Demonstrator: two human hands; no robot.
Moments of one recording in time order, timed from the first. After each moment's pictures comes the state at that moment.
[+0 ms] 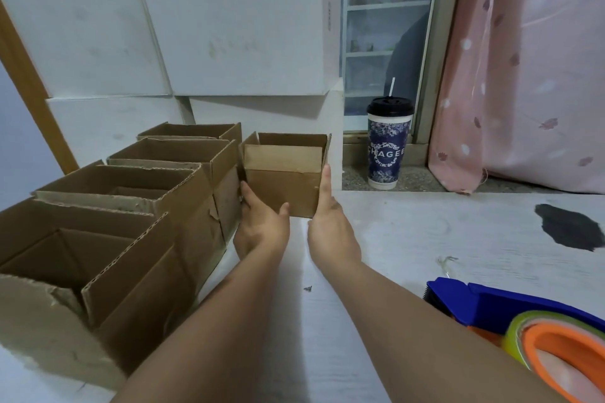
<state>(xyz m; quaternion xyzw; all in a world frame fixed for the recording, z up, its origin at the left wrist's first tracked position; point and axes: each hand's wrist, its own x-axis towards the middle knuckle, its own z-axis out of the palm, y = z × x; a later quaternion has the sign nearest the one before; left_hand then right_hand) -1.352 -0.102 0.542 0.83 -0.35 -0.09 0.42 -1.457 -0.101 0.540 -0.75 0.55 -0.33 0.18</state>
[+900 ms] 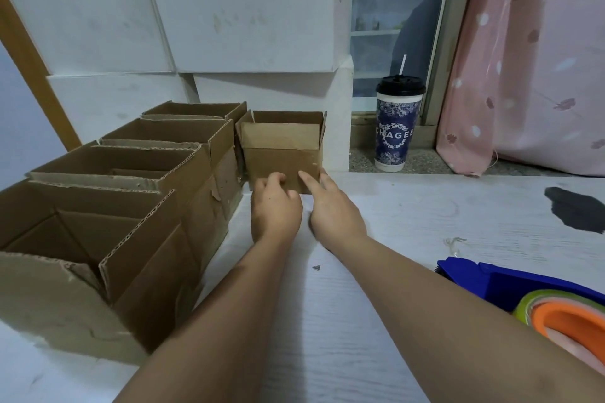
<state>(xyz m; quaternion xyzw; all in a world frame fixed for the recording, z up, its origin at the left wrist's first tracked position) -1.360 -0.085 0.545 0.77 -0.44 -0.08 0.46 -1.456 -0.111 0.538 -0.82 0.50 -0.24 0.13</state>
